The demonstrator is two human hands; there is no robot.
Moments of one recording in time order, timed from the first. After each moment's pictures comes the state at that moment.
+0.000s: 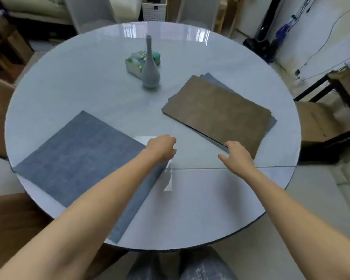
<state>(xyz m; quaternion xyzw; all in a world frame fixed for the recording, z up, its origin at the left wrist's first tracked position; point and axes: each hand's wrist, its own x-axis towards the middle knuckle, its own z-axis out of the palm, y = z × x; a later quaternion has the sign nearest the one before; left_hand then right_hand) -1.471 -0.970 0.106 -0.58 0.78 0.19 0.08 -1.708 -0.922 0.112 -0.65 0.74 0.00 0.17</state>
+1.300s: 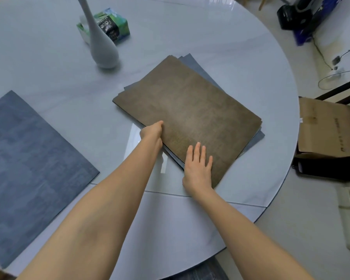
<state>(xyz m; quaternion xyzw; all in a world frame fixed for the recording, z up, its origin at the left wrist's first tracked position) -1.686 -1.114 0.034 -0.75 0.00 0.53 -0.40 -1.815 -1.017 0.009 -0.73 0.65 0.12 0.18</state>
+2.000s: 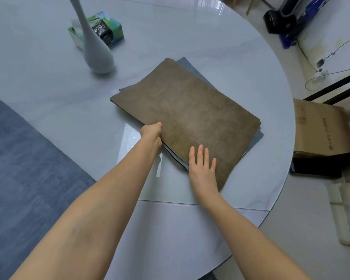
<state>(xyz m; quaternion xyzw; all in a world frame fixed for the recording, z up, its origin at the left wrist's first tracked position) -1.672 -1.145 0.012 -0.71 0.01 0.57 -0.42 -1.817 -1.027 -0.004 -0.73 0.66 0.10 0.10</state>
